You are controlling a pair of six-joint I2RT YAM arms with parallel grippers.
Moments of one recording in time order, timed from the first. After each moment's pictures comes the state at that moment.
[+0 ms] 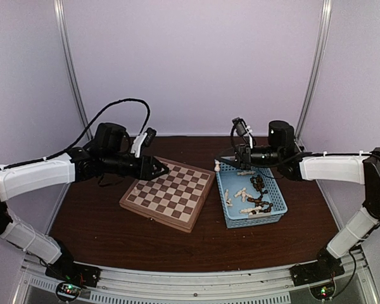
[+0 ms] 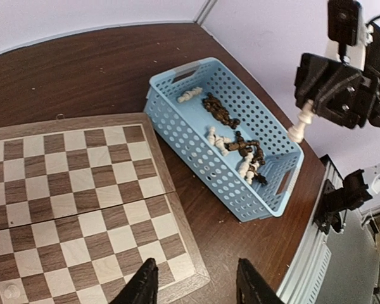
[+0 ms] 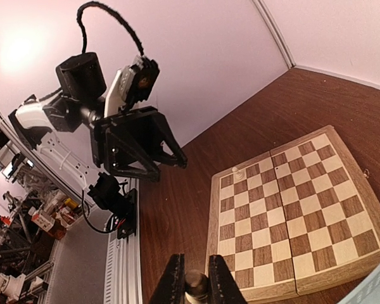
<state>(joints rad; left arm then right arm) -0.68 1.37 0.99 -0.16 0.42 -0.34 0.50 1.54 0.93 0.43 -0.92 0.45</state>
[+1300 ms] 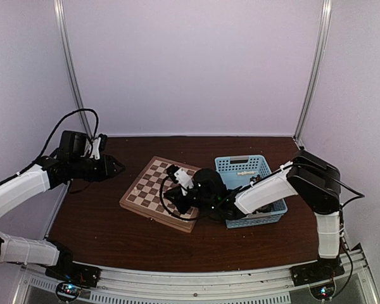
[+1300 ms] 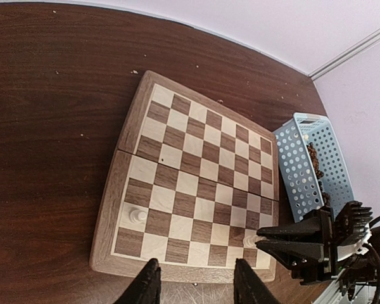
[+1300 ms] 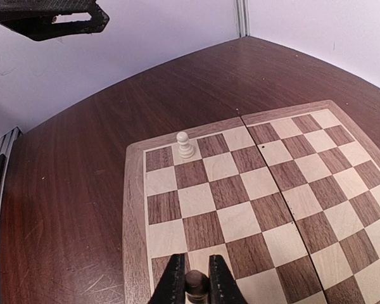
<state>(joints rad) -0.34 1.11 0.81 -0.34 0.30 -0.48 1.01 2.07 1.13 0.61 -0.07 0.16</state>
